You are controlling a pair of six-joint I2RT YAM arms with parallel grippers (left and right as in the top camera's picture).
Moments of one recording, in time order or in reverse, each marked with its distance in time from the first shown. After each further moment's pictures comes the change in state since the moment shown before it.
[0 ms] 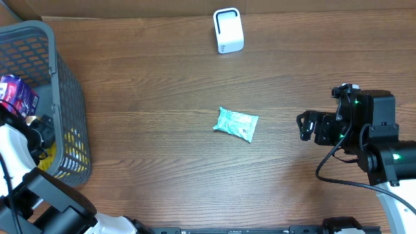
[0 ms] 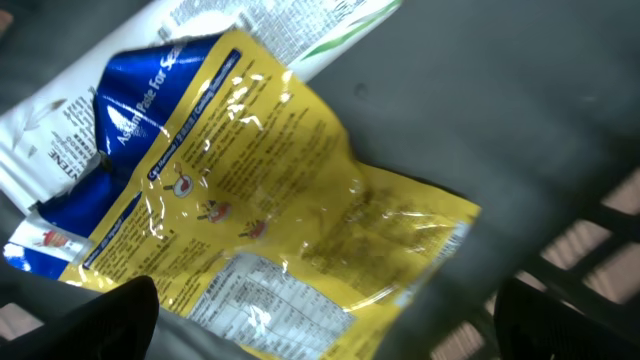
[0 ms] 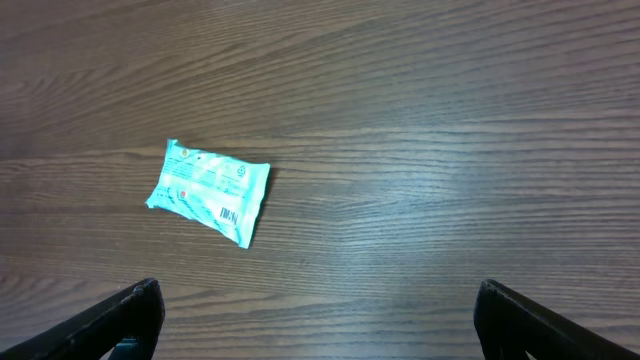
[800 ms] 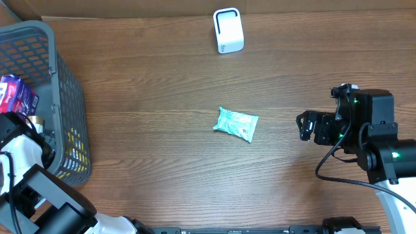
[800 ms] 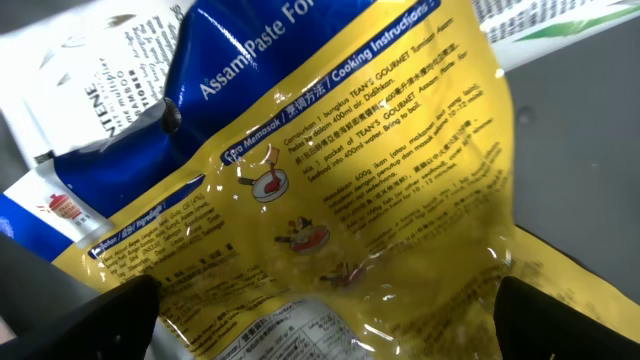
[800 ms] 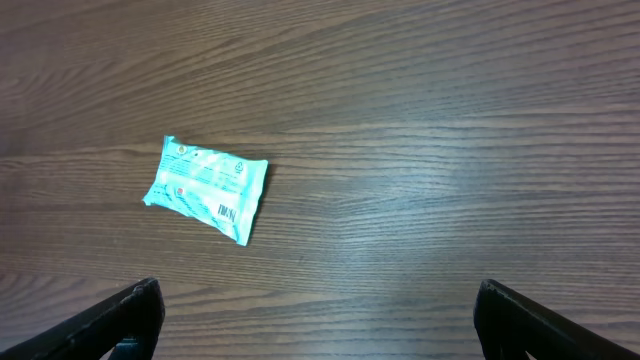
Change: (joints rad) left arm 0.006 0.000 -0.209 0.229 -0.144 -0.206; right arm 0.000 0.009 0.000 -0.003 0.000 0.000
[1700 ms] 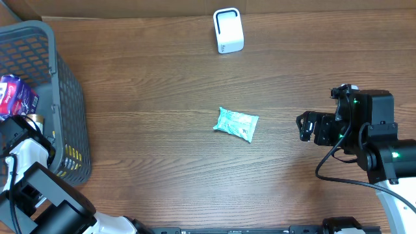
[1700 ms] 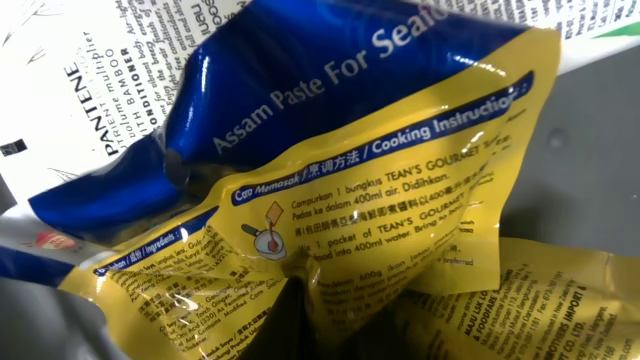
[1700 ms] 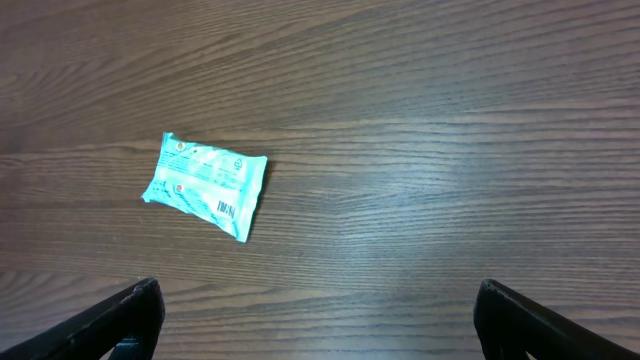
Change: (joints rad) left arm 0.000 0.018 -0.076 0.127 -0.025 -0.022; right arm 0.000 0.000 0.000 -0.008 0.000 0.000
